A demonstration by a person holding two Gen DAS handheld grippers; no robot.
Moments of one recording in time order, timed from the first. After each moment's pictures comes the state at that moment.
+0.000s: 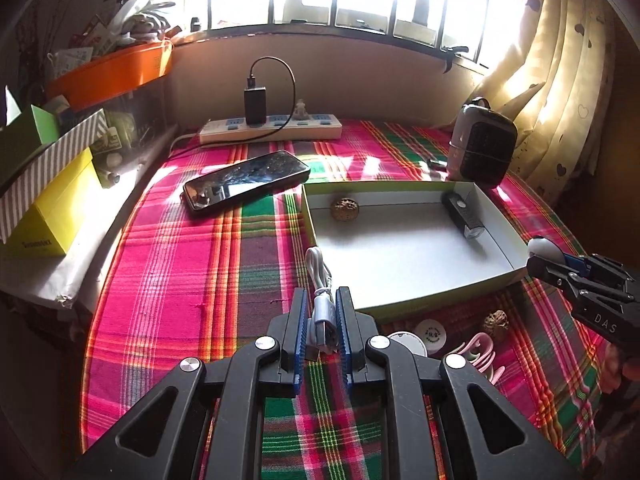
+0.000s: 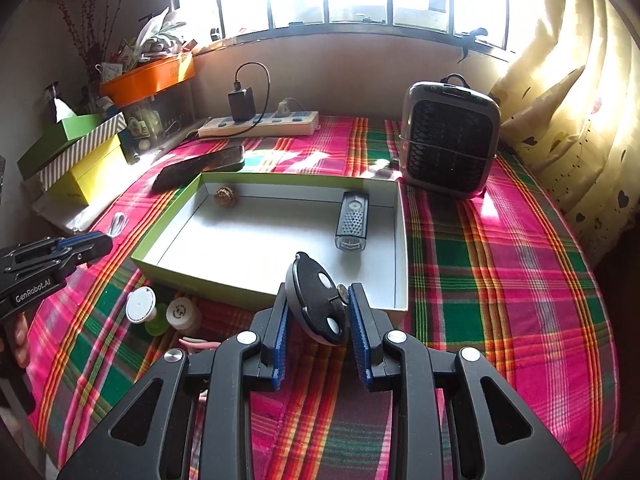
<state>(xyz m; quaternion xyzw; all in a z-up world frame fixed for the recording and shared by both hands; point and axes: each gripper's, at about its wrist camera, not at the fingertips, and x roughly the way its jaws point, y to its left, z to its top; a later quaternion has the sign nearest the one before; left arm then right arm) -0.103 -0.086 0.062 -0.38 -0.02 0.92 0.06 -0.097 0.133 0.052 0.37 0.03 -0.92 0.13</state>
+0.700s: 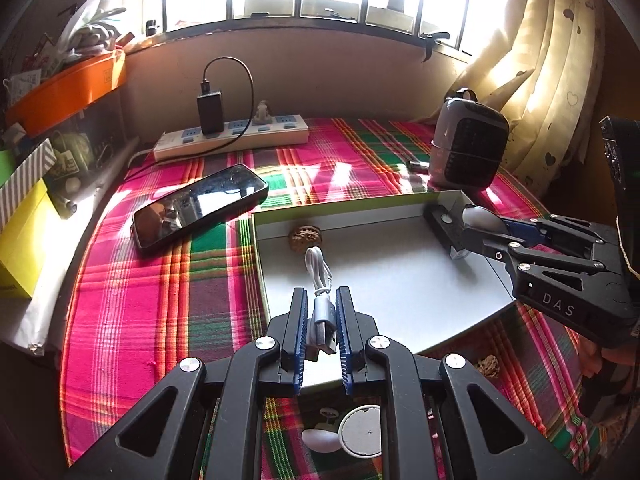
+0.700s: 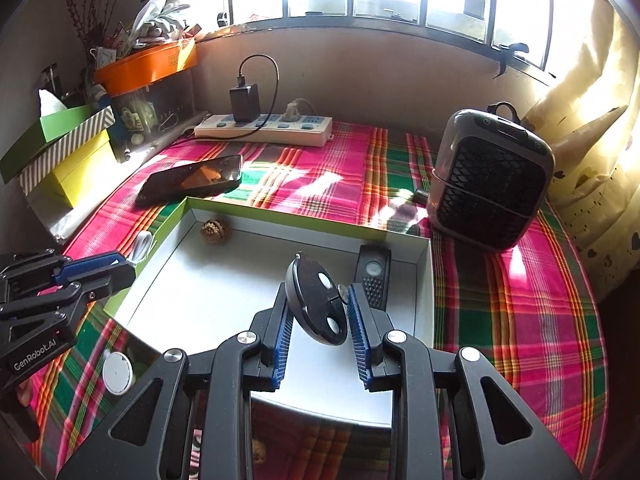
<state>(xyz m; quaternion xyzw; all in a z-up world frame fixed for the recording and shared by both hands) -0.153 -0.054 0.061 -0.39 0.00 0.91 0.10 -0.171 0.106 0.052 0.39 0.07 -0.91 0.14</state>
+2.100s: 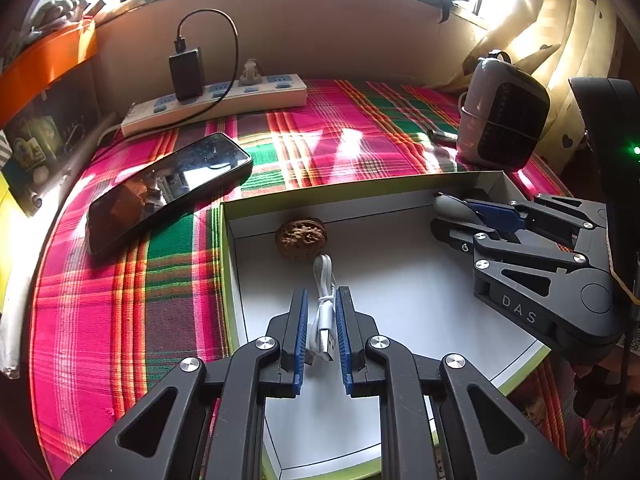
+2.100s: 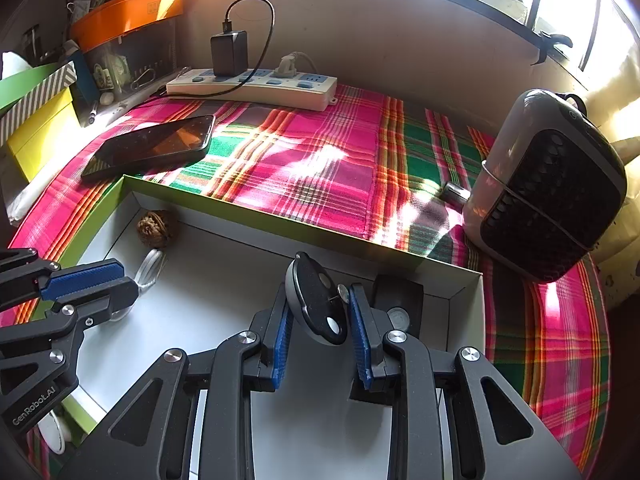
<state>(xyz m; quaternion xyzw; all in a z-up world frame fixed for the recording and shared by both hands) -0.210 -0.042 0.020 -0.44 0.01 0.89 0.10 -0.230 0.084 0.010 0.43 0.12 -0.89 0.13</state>
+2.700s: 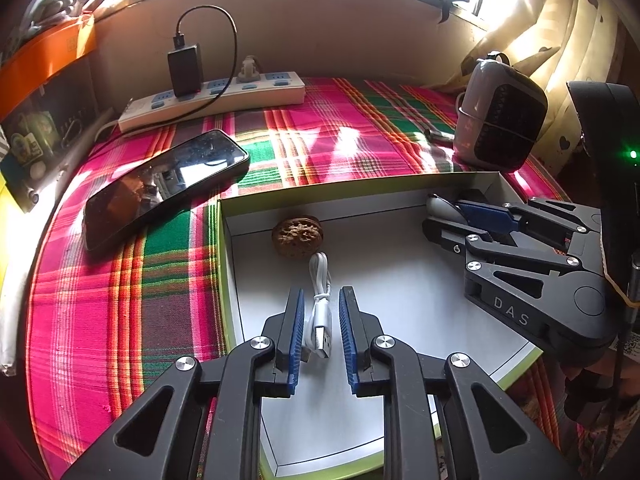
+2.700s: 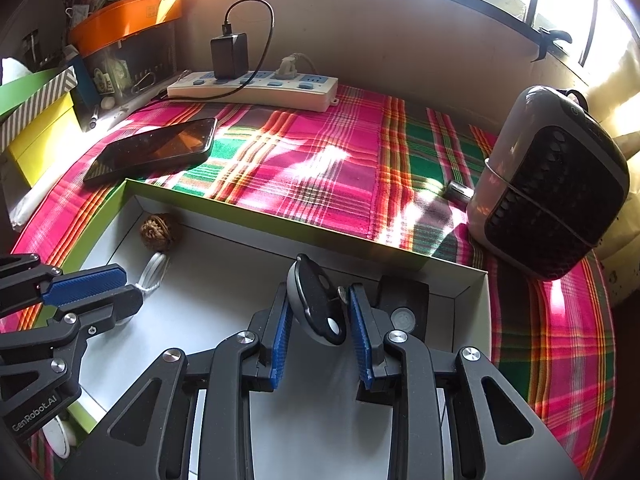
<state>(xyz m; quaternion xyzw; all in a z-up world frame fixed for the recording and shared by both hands) -0.210 -0.043 0.021 -0.45 0.00 0.89 0.11 -0.230 0.083 0.011 0.43 0.10 -0.89 0.13</state>
